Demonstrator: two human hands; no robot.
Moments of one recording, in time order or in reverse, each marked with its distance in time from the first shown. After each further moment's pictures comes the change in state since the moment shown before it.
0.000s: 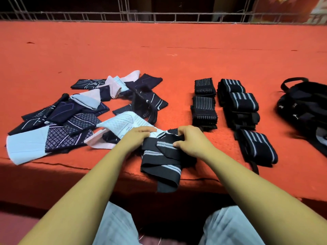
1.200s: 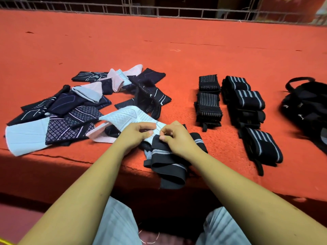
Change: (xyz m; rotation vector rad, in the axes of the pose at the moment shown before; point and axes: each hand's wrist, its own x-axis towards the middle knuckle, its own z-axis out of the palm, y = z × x) left_hand 0.005 -0.028 -0.009 0.032 -0.018 0.185; right_hand 0.010 -0.024 0.047 0.304 0.001 -0.079
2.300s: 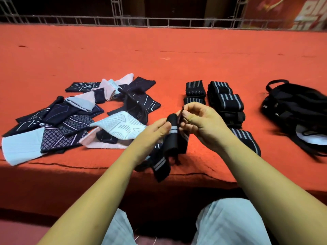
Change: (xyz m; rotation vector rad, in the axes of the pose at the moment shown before) left_hand -0.051 0.102 0.057 -0.340 -0.241 0.112; right_hand -0.050 -0.027 -0.111 0.909 0.081 -0.005
